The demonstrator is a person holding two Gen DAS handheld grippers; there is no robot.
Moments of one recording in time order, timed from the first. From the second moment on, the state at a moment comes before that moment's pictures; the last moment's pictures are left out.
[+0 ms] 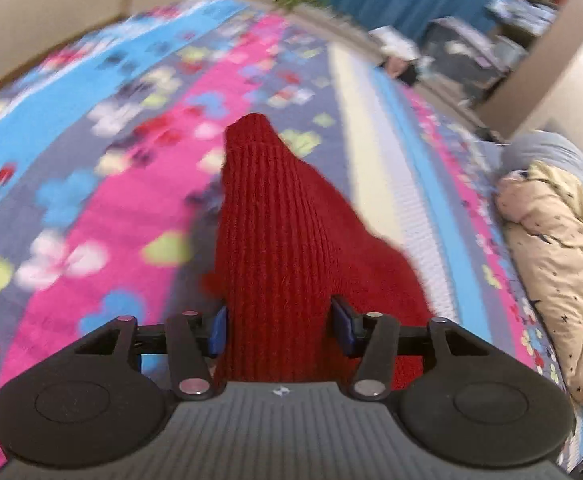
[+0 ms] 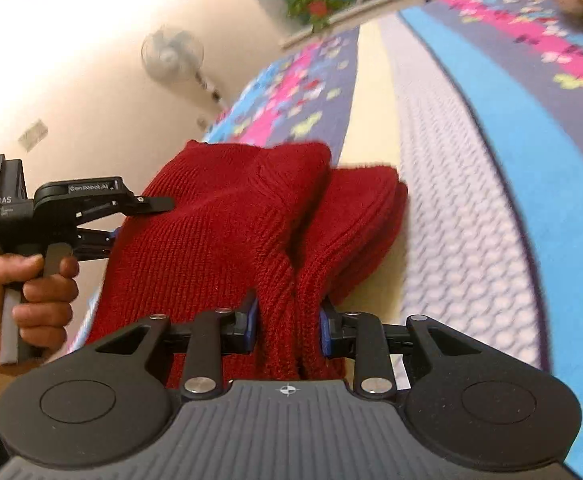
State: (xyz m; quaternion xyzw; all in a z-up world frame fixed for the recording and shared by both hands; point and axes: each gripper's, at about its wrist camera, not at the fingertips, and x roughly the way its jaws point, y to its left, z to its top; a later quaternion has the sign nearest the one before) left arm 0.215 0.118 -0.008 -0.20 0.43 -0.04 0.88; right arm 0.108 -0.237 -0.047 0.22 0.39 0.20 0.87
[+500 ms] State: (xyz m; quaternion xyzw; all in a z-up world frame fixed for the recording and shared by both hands) left arm 0.108 0.055 -0.037 0.06 0.38 -0.06 0.92; right arm 0.088 -0.227 -0.059 0.20 0.42 0.16 0.87
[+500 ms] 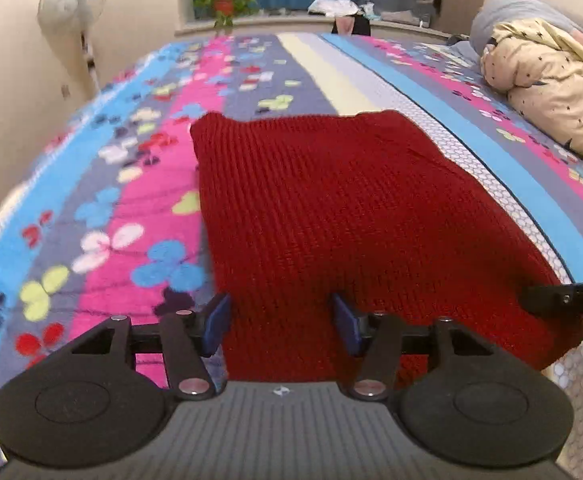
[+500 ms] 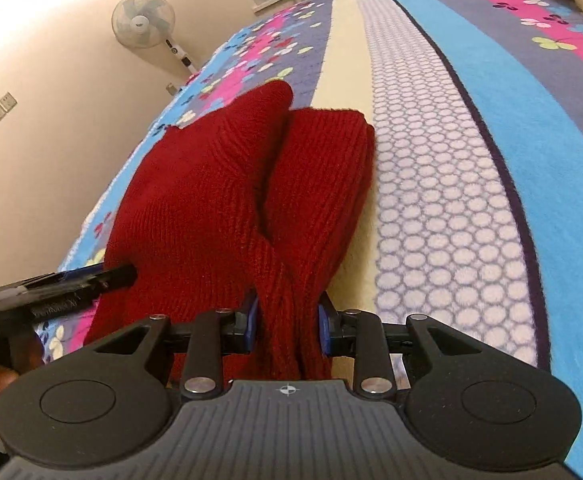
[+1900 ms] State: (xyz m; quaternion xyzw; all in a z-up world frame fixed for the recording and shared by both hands) left arm -0.033 0.005 0.000 0.07 0.35 0.05 0.93; right arm -0.022 -0.221 -0.004 -0.01 0.28 0.05 0.96
